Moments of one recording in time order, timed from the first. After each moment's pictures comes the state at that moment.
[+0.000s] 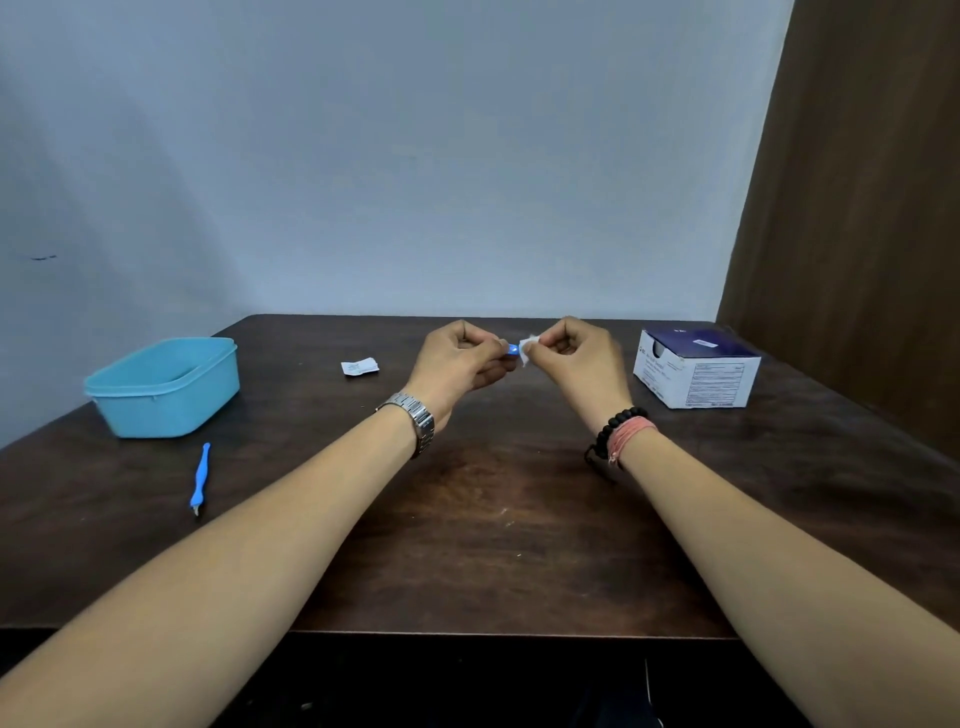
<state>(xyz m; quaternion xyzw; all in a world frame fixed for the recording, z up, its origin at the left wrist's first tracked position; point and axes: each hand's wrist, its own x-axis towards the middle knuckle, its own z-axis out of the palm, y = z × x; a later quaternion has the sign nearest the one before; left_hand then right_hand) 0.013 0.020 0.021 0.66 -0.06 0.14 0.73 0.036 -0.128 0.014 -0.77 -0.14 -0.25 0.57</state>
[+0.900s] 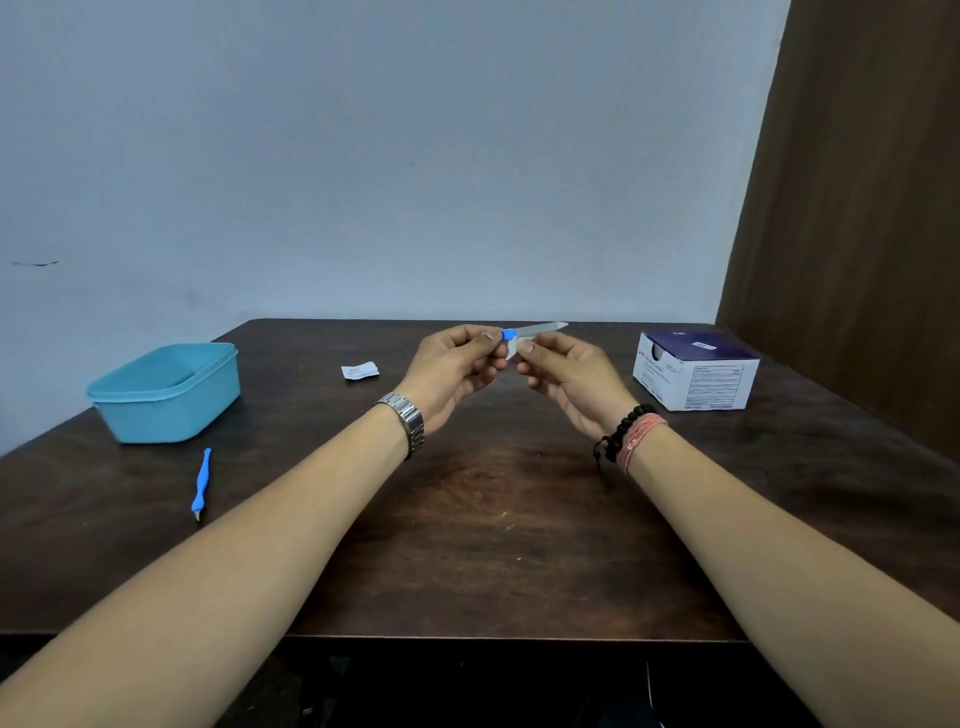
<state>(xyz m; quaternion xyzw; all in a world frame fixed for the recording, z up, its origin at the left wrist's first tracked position) 0.015 0.030 0.022 0.62 -0.10 0.08 0.77 0.038 -0.128 0.013 -0.56 -0.19 0.03 0.80</state>
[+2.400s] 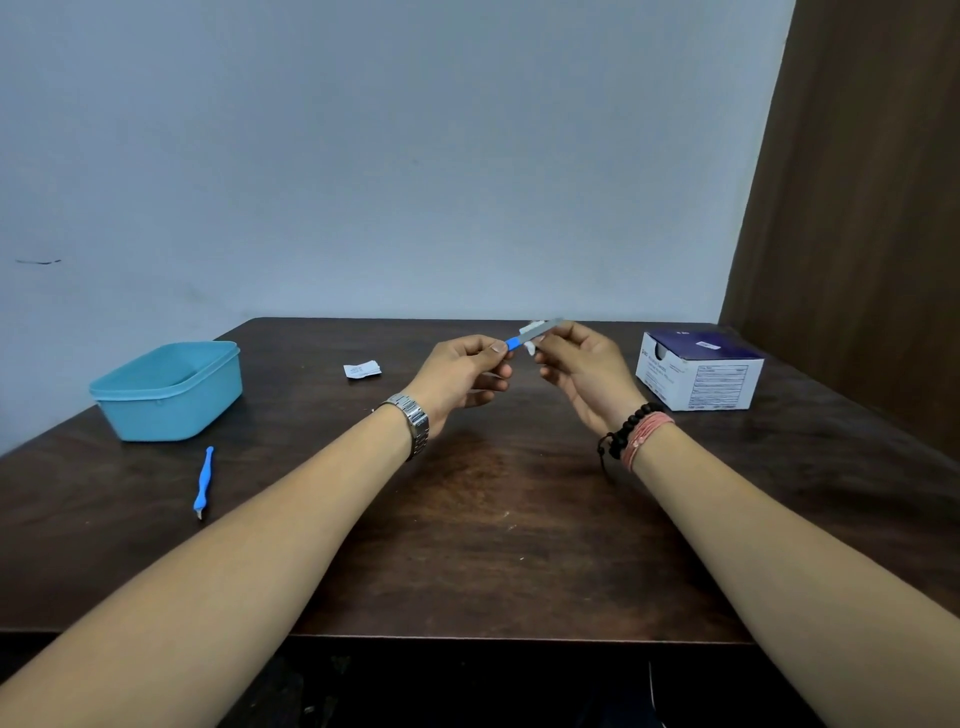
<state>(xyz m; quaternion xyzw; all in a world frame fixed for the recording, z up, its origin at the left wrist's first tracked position) 0.013 0.028 0.019 0.72 -0.08 0.06 0.68 0.038 -0.130 0.019 -0.56 -0.18 -0.03 0.81</state>
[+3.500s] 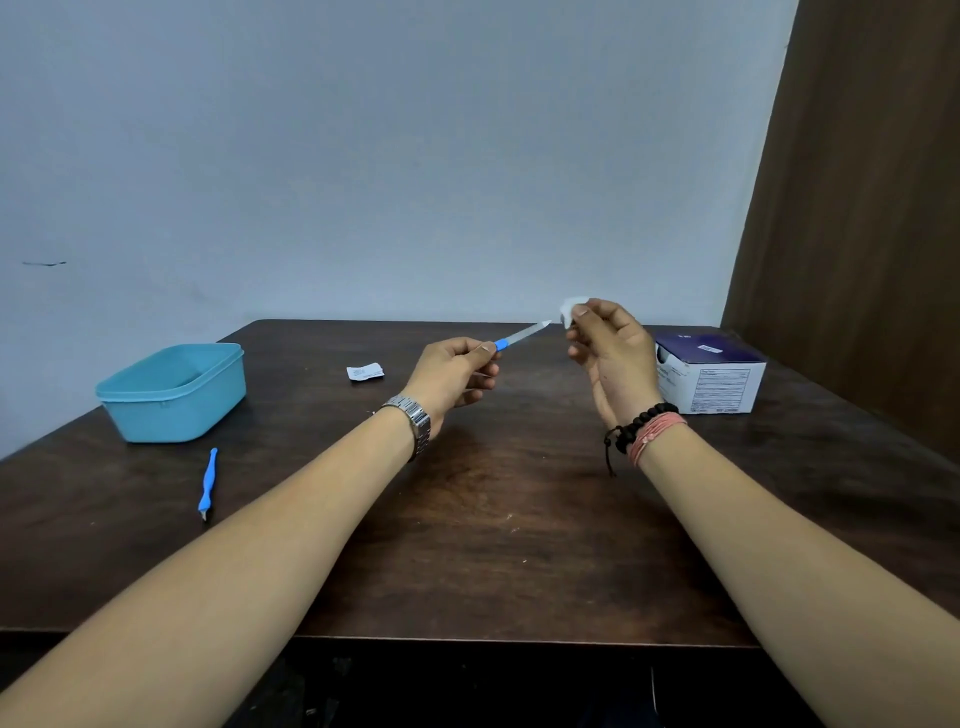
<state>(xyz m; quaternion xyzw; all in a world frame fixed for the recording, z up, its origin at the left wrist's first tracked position) 0.020 0.035 0.017 0.72 -0.01 0.10 0.69 0.039 -0.139 0.029 -0.50 -0.15 -0.14 0.84</state>
